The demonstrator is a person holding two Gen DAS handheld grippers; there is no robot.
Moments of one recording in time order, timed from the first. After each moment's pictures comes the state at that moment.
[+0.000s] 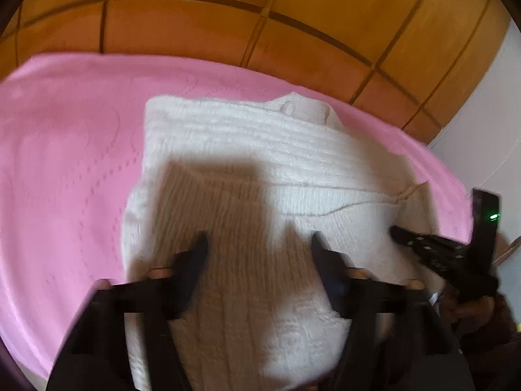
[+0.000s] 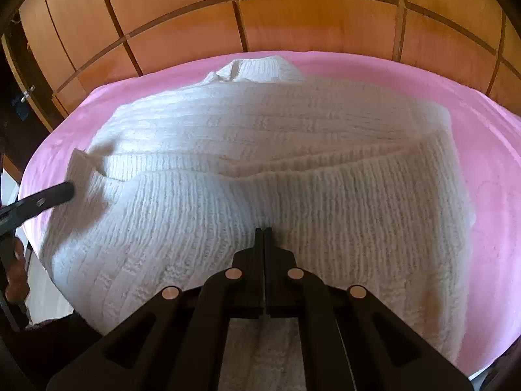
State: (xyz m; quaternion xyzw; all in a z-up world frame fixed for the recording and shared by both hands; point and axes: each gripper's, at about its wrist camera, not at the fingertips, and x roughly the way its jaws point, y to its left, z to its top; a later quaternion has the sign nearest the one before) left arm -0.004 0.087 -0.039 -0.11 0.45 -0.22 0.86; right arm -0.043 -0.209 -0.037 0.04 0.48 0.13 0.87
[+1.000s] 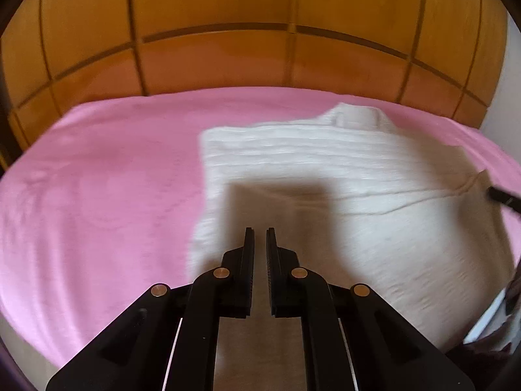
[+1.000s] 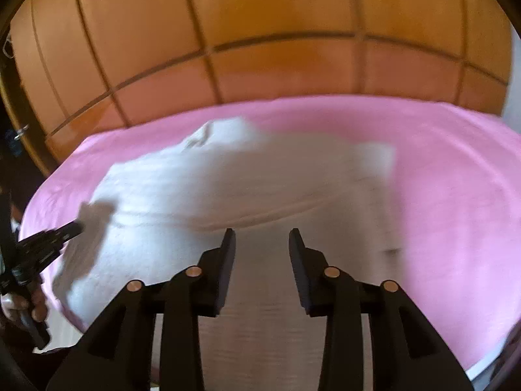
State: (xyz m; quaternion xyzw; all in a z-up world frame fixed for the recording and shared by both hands) left arm 0.001 0.082 -0.038 0.03 0.40 -0.08 0.91; right arm -0.050 -0.258 0.013 0.07 0.40 0.08 0.91
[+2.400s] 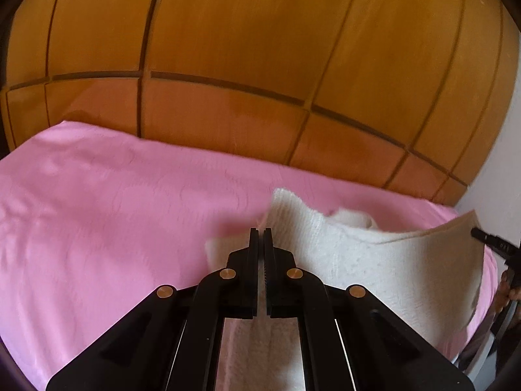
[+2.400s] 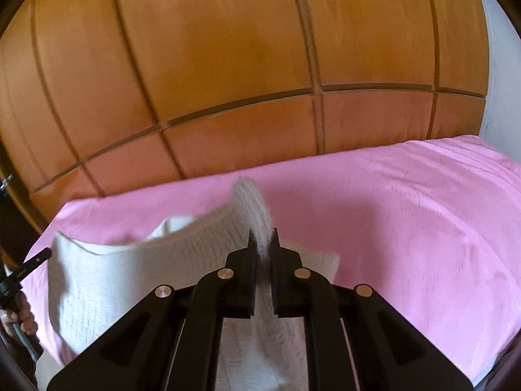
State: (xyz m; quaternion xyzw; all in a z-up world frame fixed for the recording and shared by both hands) left arm 0.093 0.121 0.035 -0.10 0.34 -0.13 0.93; right arm 0.047 -0.322 0.078 0.12 0.35 0.02 0.93
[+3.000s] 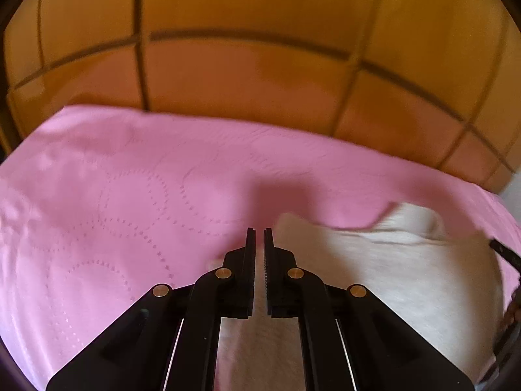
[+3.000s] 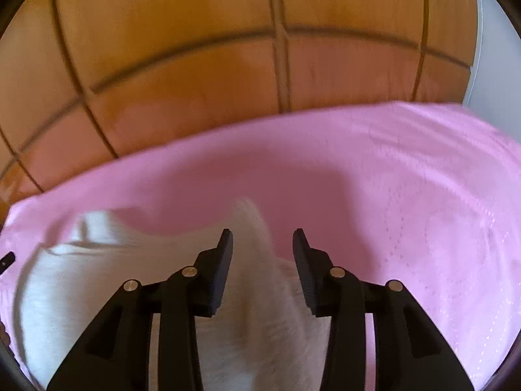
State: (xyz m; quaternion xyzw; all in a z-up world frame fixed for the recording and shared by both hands) left arm 0.153 0.083 -0.009 -0.05 0.41 -0.07 0.91; right arm 0.102 -0.325 -0.001 0.11 0.40 -0.05 0.91
